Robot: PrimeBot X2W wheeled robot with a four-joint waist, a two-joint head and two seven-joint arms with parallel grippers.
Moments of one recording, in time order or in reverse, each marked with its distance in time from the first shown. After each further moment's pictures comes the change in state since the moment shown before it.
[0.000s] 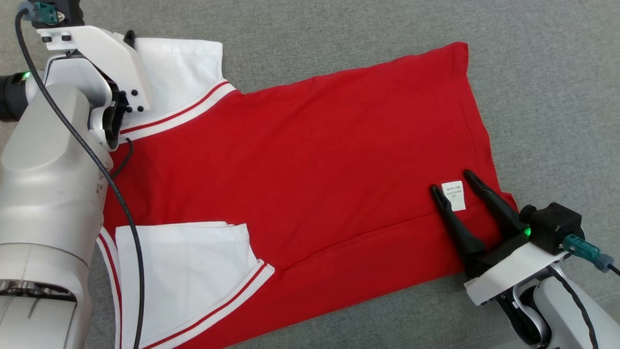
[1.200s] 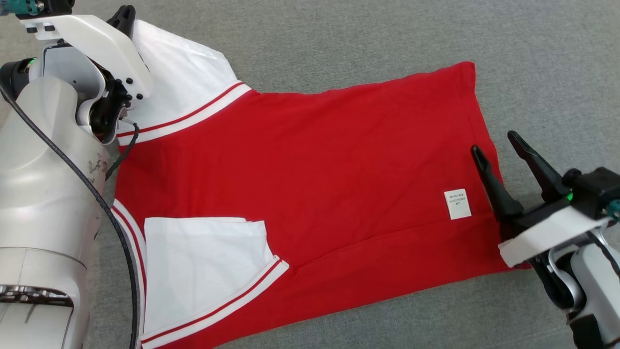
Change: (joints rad) left arm 0.011 0.009 0.030 -0.071 -0.134 -0.156 -0.052; right arm -0.052 -0.062 -0.091 -0.021 -0.026 0.000 0.009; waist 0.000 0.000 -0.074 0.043
